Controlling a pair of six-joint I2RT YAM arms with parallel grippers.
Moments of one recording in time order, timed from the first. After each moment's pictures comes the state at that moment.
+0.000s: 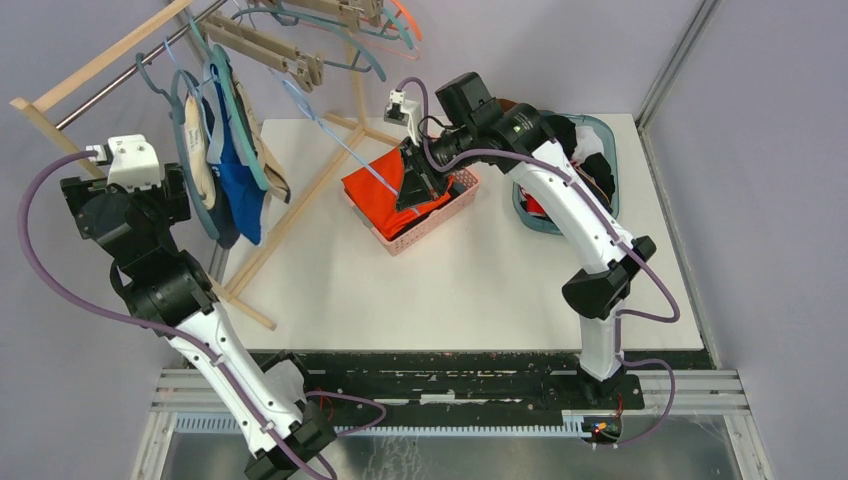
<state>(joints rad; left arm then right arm) 0.69 0.85 1.33 -0.52 0.08 0.41 0.73 1.95 2.38 -1.19 -0.76 -0.02</state>
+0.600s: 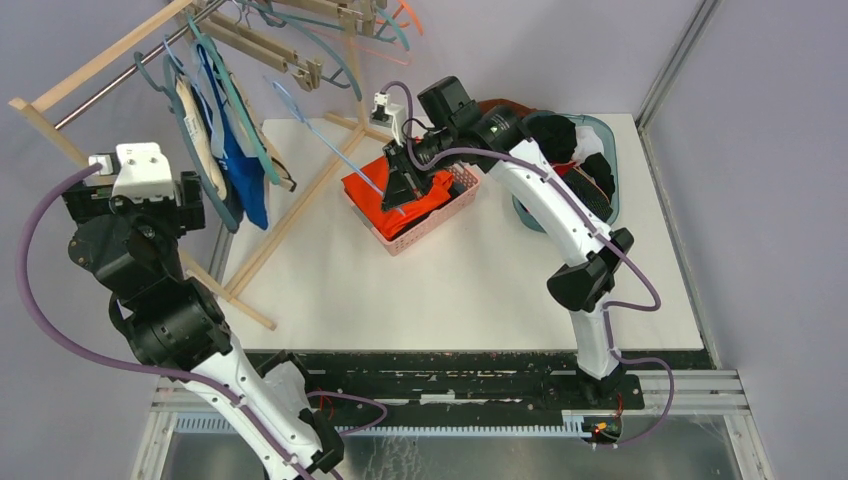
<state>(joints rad) 0.69 0.78 1.53 -0.70 0.19 0.40 0.75 2.06 2.45 -1.14 -0.76 0.04</state>
